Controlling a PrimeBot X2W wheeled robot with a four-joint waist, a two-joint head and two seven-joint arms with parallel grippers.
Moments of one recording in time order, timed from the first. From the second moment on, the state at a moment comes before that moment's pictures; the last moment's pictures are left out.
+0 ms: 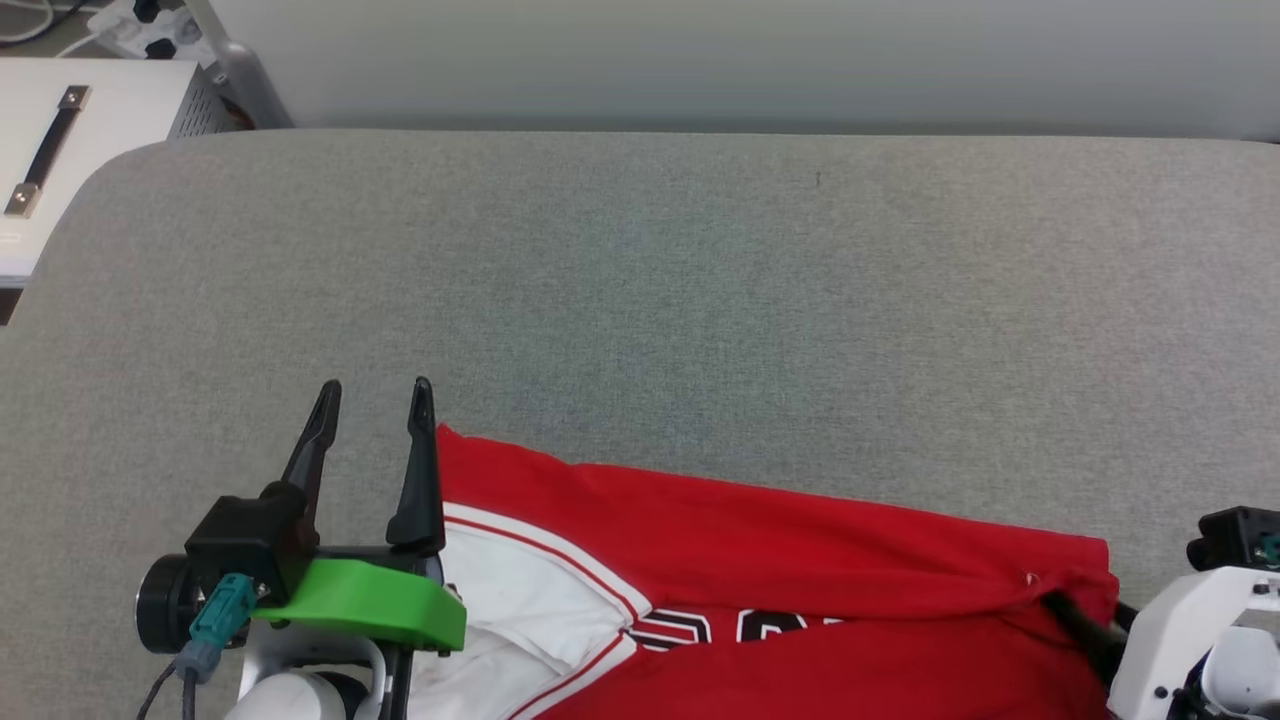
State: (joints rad) left arm -0.09 0.50 -0.48 -0.26 -0.57 0.46 -0.18; right arm 0.04 -0.27 -0.09 0.03 0.55 0.13 0.65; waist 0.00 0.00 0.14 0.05
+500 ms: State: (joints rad) left arm -0.10 0.49 -0.48 -0.24 -0.56 0.46 -0.20; right arm 0.04 -0.31 0.02 0.10 0.62 0.13 0.69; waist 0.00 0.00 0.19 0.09
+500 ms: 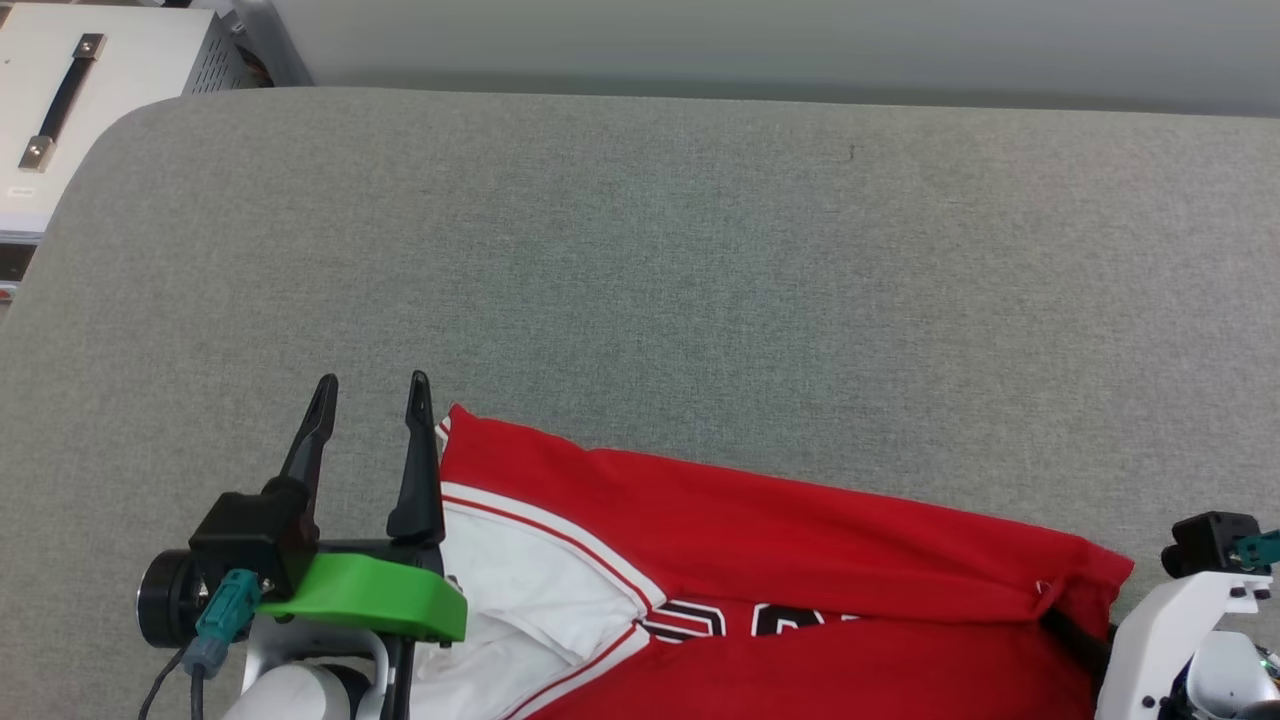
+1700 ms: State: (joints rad) left arm -0.06 0.53 -0.48 -0.26 -0.54 0.51 -0.19; right arm 0.01 -0.30 -0.28 0.12 0.77 0.13 0.78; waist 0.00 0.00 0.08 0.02
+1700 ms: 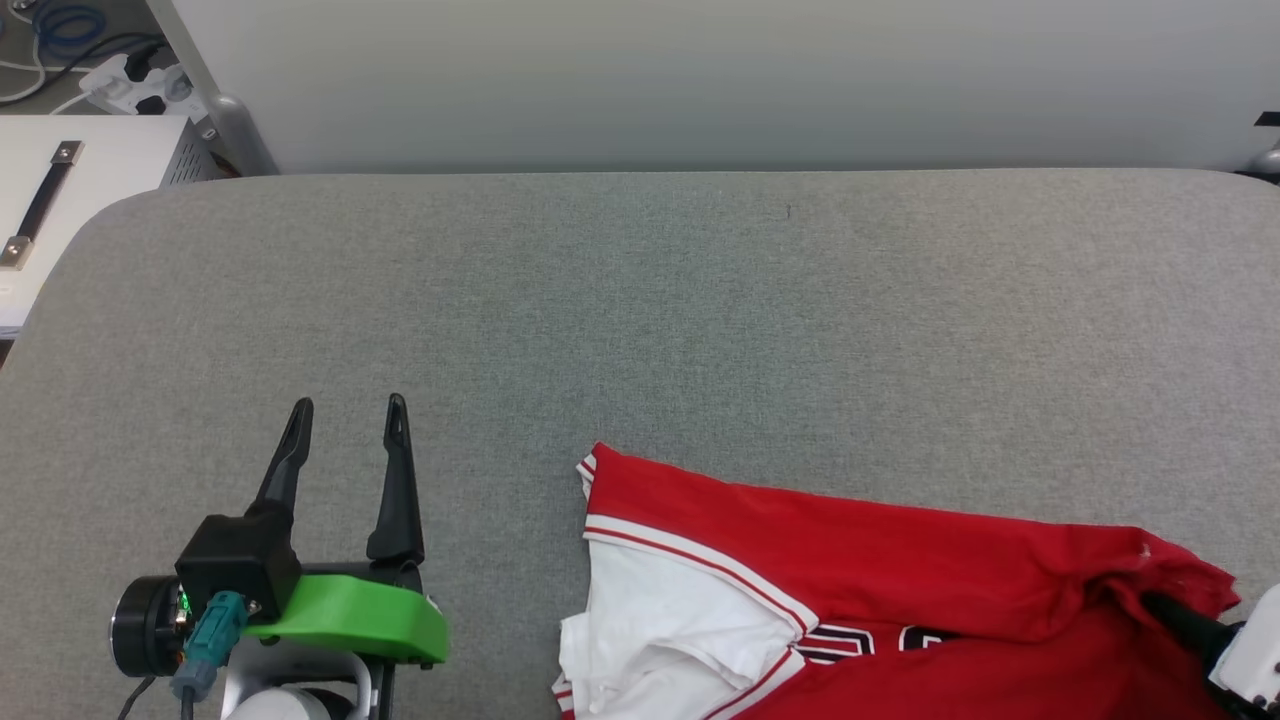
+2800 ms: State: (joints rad) left arm -0.15 0.48 -0.52 -0.24 -0.53 0.49 -0.20; right arm -0.05 -0.06 0.15 0.03 1.34 0.13 0.84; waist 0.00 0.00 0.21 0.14
